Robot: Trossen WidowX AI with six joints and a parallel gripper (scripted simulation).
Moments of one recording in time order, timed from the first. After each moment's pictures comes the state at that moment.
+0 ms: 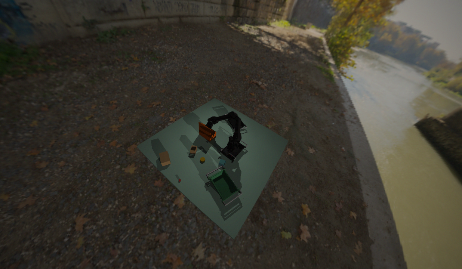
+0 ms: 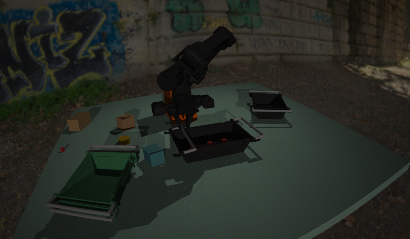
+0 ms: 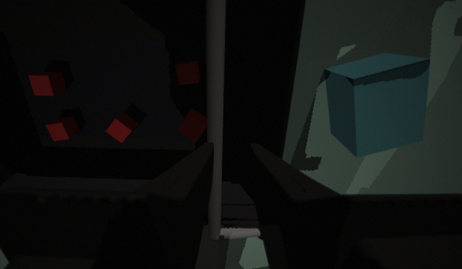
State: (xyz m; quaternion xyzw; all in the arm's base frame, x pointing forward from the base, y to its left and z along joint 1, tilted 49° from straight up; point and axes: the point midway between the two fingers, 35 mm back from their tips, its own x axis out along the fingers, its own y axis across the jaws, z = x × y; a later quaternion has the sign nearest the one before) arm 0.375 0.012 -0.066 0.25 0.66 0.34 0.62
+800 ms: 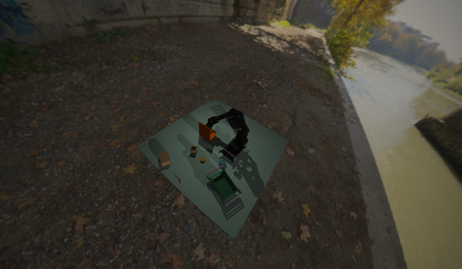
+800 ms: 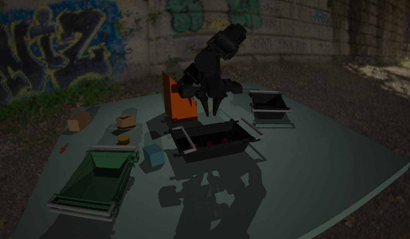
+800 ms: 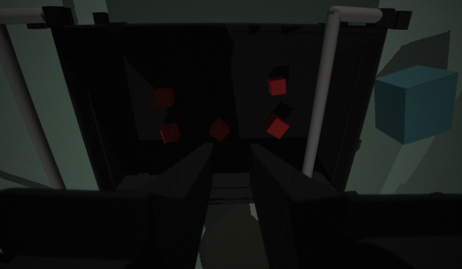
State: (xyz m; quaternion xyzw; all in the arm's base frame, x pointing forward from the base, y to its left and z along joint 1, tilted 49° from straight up) arm 0.392 0.037 0.027 0.25 0.67 0.32 0.62
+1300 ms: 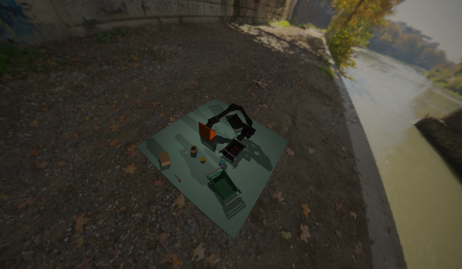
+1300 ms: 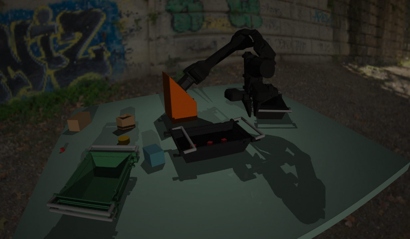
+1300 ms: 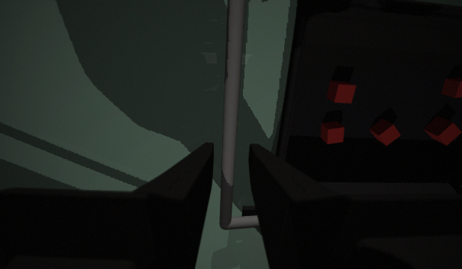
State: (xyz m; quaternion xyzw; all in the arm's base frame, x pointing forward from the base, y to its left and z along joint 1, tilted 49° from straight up) arm 0.357 0.160 0.123 0.25 0.66 0.34 0.62
